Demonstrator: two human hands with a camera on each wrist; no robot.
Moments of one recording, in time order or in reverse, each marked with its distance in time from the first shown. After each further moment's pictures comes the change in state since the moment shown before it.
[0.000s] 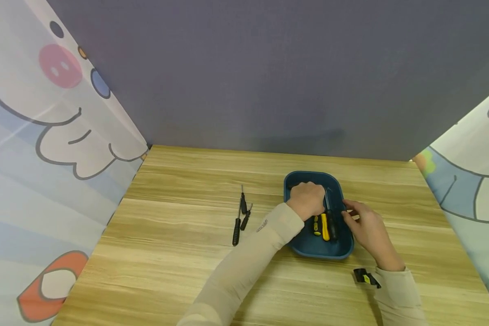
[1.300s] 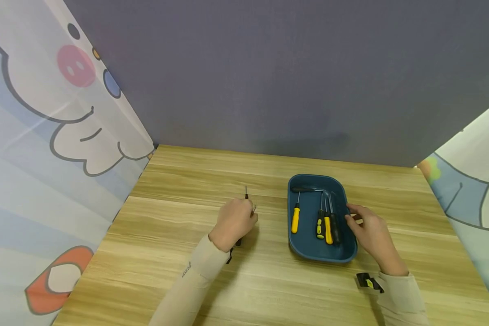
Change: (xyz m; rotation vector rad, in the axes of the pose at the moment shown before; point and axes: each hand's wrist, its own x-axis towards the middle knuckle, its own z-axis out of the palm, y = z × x) left_hand -0.127 -0.134 0.013 -0.151 0.252 -0.098; right_hand -0.003 0.000 0.001 0.012 -0.002 -0.014
